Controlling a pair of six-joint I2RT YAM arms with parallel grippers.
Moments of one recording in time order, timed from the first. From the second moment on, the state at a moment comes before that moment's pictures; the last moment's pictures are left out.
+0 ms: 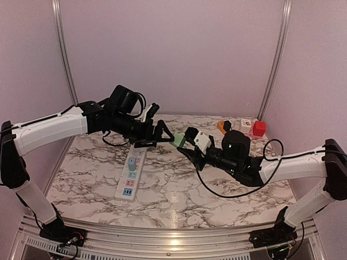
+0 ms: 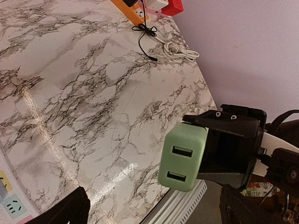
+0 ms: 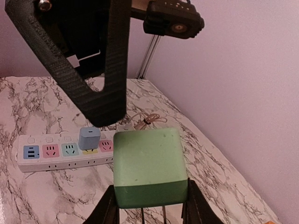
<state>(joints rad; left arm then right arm) -0.79 1.62 1.44 -0.54 0.41 -0.59 0.90 1.43 0.70 0.62 -0.03 -0.36</state>
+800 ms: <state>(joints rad) -0.85 1.67 1.44 -0.40 0.58 -0.65 0.93 1.37 0.68 0.62 -0.11 -0.38</state>
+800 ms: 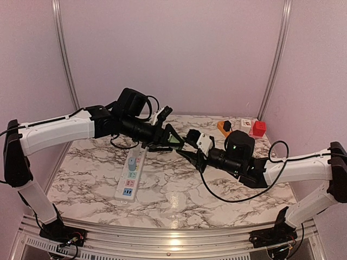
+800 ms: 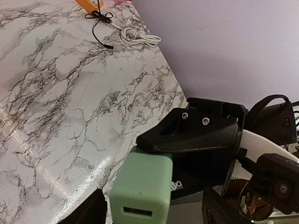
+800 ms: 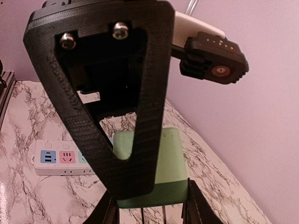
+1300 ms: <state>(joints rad) -0.85 1.68 1.44 -0.38 0.59 -0.65 0.93 1.37 0.67 0.61 -0.16 -0.39</state>
